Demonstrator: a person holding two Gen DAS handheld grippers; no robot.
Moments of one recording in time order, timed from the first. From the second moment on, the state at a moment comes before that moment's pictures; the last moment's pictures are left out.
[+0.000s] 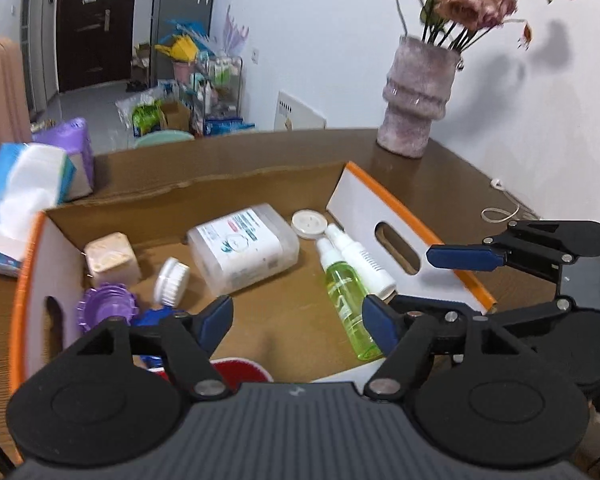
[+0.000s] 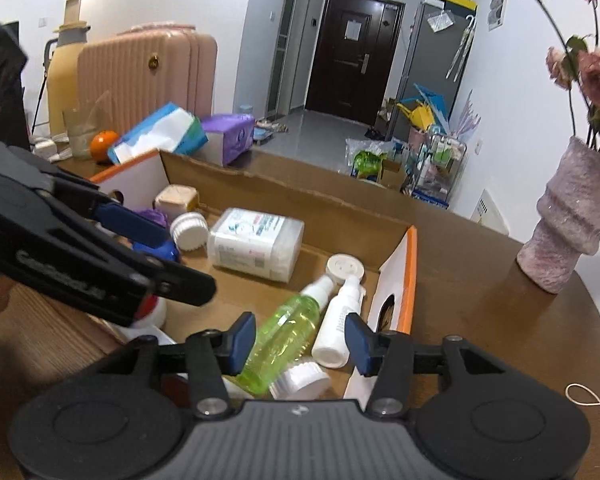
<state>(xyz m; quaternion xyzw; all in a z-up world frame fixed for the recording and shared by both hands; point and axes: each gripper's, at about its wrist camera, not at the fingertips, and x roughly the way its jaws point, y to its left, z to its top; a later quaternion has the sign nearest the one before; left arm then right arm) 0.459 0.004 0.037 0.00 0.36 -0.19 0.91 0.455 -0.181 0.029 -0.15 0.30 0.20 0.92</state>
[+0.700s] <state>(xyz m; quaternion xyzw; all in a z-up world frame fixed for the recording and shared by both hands) 0.235 0.044 0.081 0.06 0.16 -0.12 0.98 0.298 -0.197 0.076 -0.10 0.20 0.18 0.96</state>
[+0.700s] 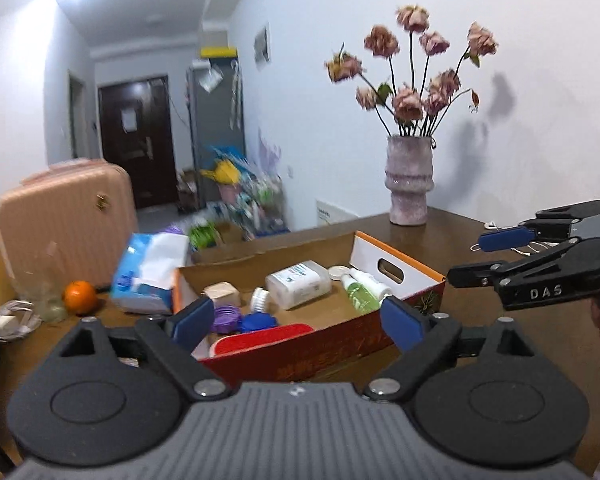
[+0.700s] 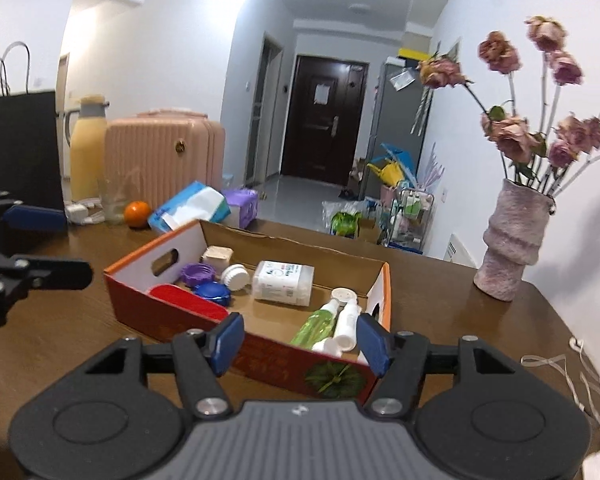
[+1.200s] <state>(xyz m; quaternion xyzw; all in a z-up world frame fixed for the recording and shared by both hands) 0.110 0.063 0.047 0.03 0.11 -0.09 0.99 0.161 -0.197 0.049 -0.01 0.12 0.12 0.98</state>
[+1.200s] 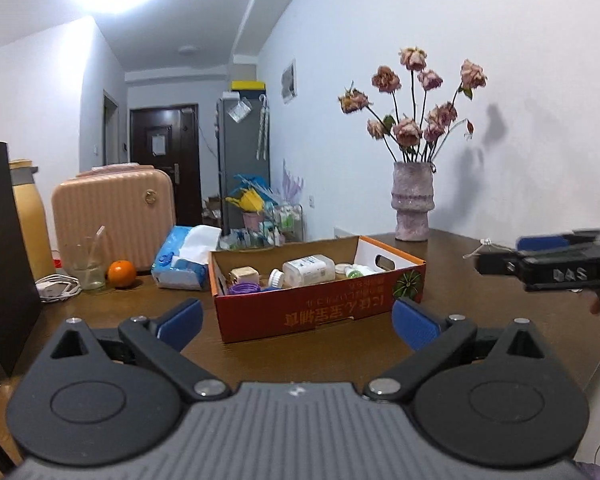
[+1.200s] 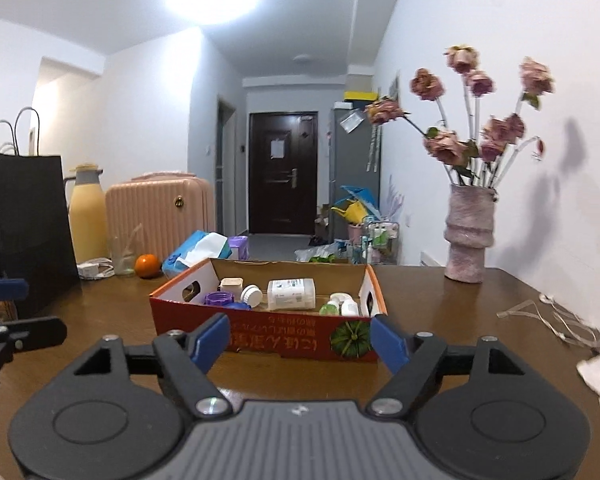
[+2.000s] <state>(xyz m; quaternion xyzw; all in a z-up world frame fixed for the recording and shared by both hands) -0.044 0.071 0.012 0.02 0.06 -0.10 0.99 -0.031 -0.168 0.009 0.01 0.08 0.10 0.99</state>
